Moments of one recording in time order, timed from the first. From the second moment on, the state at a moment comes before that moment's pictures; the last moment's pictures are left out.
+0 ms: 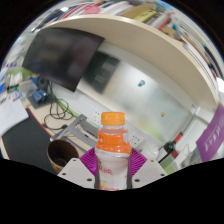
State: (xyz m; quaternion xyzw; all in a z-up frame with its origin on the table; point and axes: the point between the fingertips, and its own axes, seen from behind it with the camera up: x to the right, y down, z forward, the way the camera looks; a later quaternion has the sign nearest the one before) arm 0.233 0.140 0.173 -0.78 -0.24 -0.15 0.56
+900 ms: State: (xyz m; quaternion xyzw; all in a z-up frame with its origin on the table) arm 0.262 0.146 0.102 -0.78 -0.01 -0.01 0.63
